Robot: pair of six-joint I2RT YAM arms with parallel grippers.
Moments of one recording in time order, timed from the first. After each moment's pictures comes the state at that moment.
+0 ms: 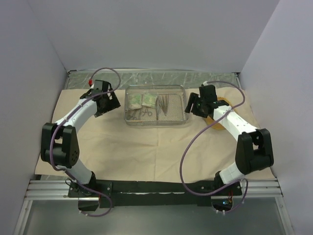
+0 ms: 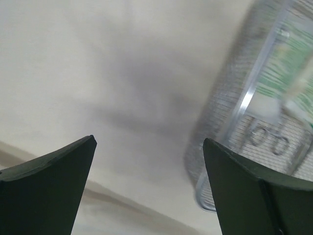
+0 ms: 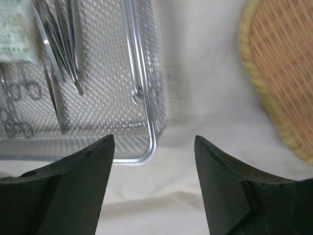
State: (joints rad) left arm -0.17 1.62 1.18 -0.53 -0.20 -0.60; right arm 0.24 1.51 1.04 -0.40 -0.01 0.49
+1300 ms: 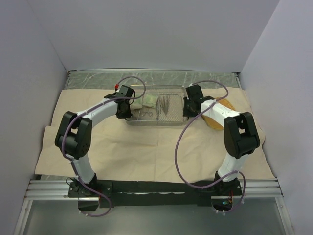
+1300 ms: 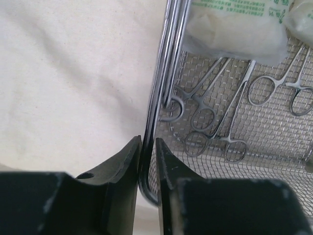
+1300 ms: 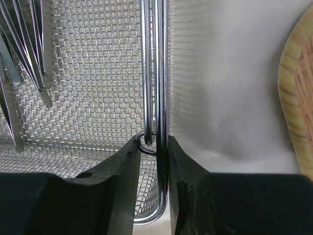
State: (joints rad) left arm -0.43 1.79 1.25 -0.55 -0.26 -0.56; right arm 0.33 1.76 1.17 -0.41 0.06 0.38
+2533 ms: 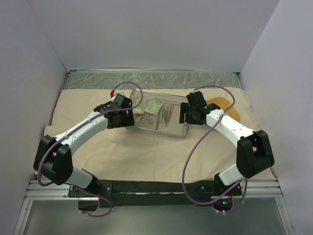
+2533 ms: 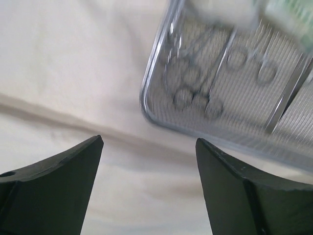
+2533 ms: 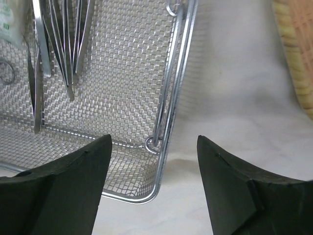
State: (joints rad) left arm -0.52 1.44 1.07 -0.67 -0.28 -0.61; right arm 0.40 1.49 1.03 -0.54 0.12 0.45
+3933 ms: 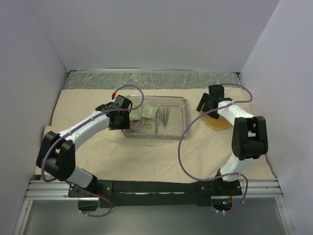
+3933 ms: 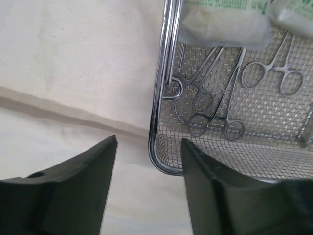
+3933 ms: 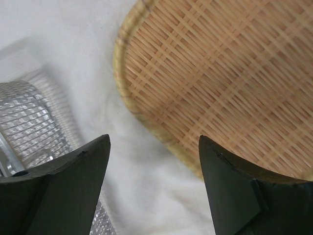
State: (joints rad) left arm -0.51 1.49 1.05 -0.69 -0.28 -0.55; right arm 0.06 1.69 1.09 -0.37 0.12 0.48
